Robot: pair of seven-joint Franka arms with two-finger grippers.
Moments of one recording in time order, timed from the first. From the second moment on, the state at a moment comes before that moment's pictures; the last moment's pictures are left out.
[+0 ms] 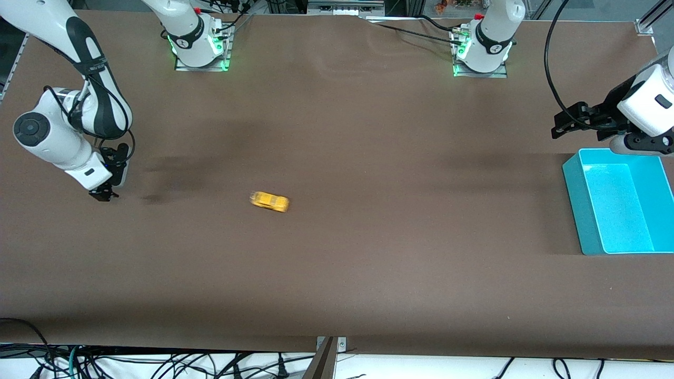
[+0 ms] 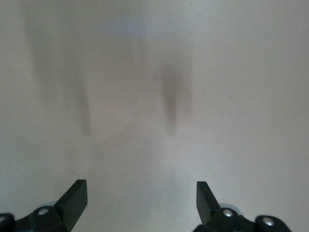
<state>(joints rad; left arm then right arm) -0.02 0.09 -0.03 -1.47 -0.06 1.47 -0.05 -0.07 0.32 -0.15 -2.18 -0.14 2.56 -1.63</state>
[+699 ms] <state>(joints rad) -0.02 0.09 -0.03 -1.47 -0.06 1.47 -0.05 -0.06 0.21 -0.04 -1.95 -0.14 2.18 -1.14</state>
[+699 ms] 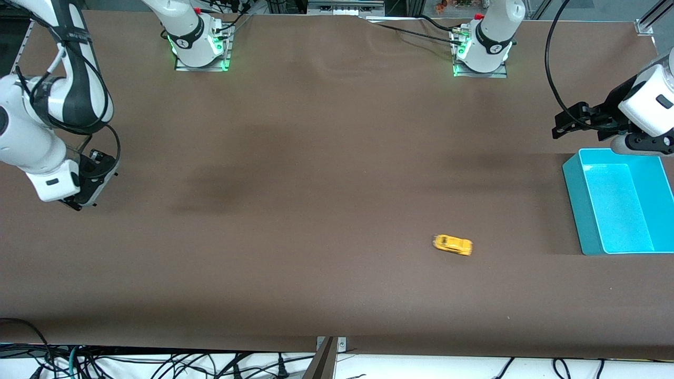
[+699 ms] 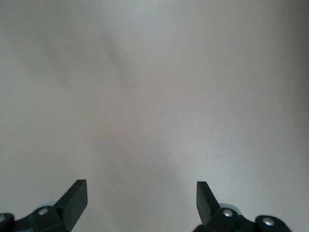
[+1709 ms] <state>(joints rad) -0.02 0.26 -0.03 -1.47 -0.05 1.58 0.23 -0.06 0.06 0.03 -1.75 0.00 1.80 -0.11</state>
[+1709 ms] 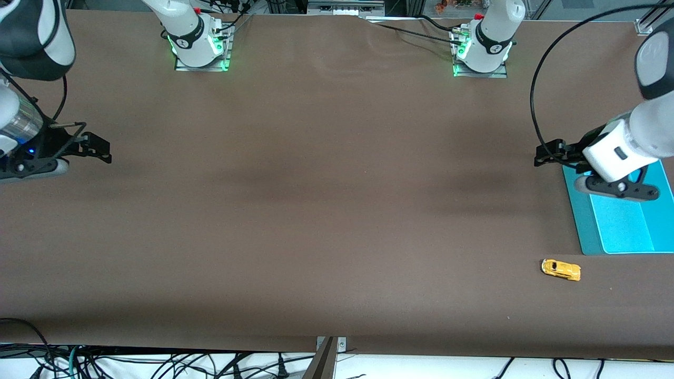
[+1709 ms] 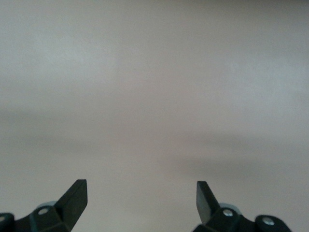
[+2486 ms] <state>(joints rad) 0.10 0.54 -0.03 -1.47 -0.04 1.92 1.40 -0.05 0.06 -0.03 -1.62 0.02 1.66 0.13</state>
